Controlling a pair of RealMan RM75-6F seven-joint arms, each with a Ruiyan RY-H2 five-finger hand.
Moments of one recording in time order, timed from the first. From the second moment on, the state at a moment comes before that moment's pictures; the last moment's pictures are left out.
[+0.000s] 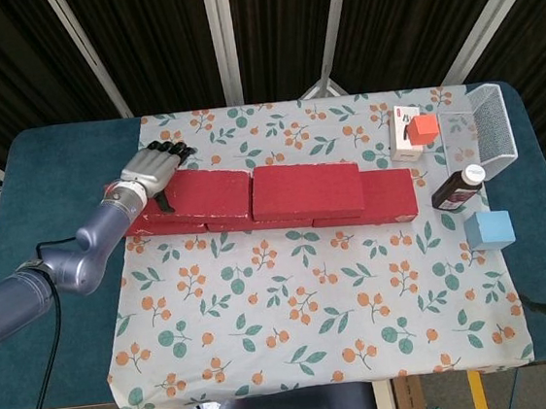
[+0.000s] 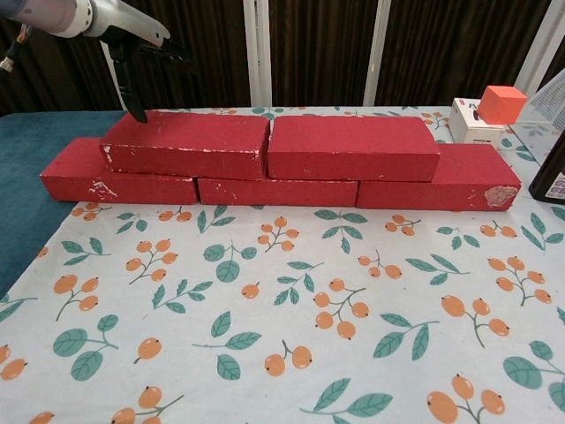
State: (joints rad) left arm -1.40 -1.22 0.15 -1.27 0.56 0.46 0.19; right arm 0.05 -1.24 0.23 -1.77 -0.96 1.49 -0.28
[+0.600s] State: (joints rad) left arm -1.22 -1.25 0.08 -1.13 0.59 0.43 0.08; right arm 0.05 -1.26 0.23 -1.76 -0.97 1.49 -0.28
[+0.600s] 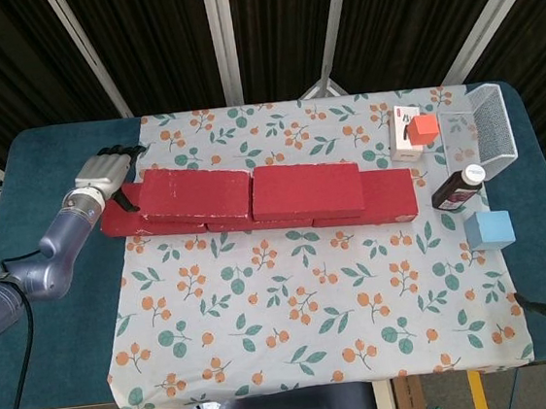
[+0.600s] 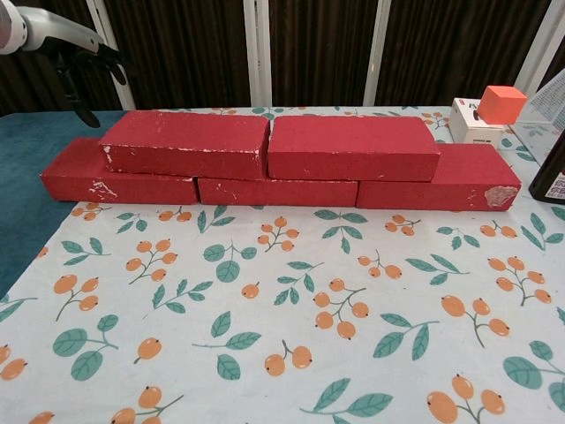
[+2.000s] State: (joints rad) left arm -0.92 -1.26 -0.13 -1.10 1.01 0.45 -0.21; right arm 0.05 -1.26 0.22 -1.76 -0.97 1.49 -0.26
